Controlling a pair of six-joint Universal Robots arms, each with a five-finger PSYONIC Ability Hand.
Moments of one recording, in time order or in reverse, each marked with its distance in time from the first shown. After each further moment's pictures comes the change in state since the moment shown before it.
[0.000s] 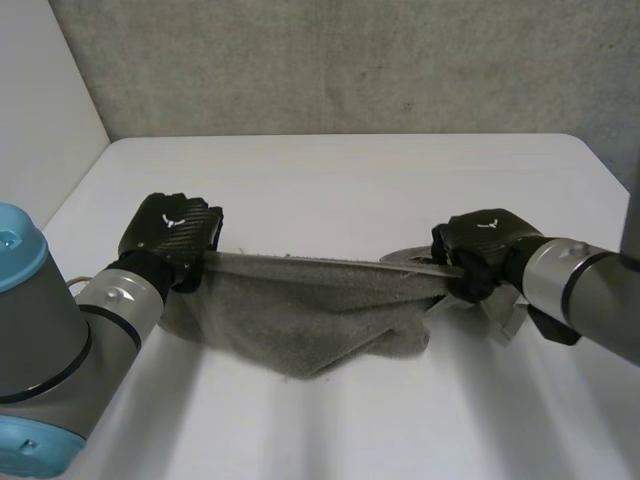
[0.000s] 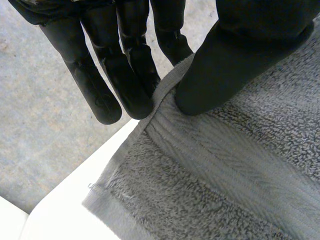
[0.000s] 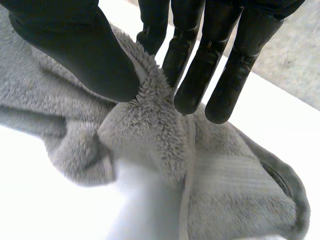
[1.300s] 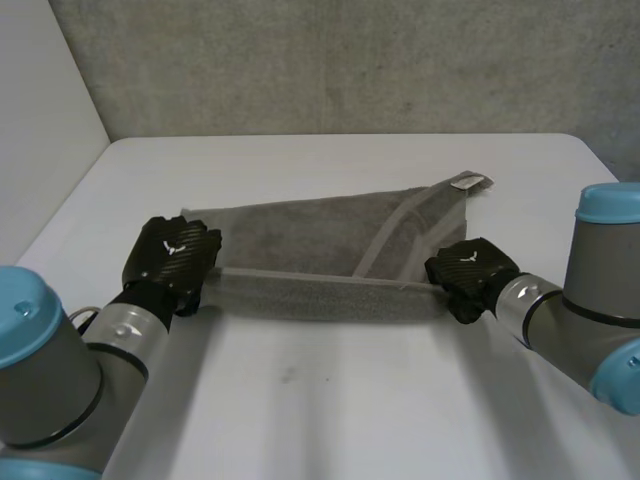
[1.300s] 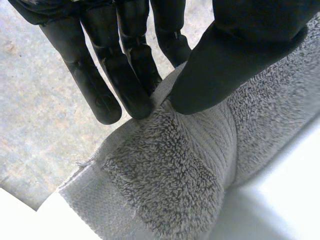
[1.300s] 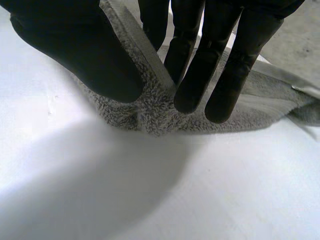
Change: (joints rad) left arm 0.006 0.001 -0.184 0.231 -0.006 0.024; right arm -0.026 0.196 0.109 -0.321 -0.006 -0.167; left_hand 0.000 0.001 0.002 0.000 0.000; right_hand 0.013 0.006 0.006 0.000 0.016
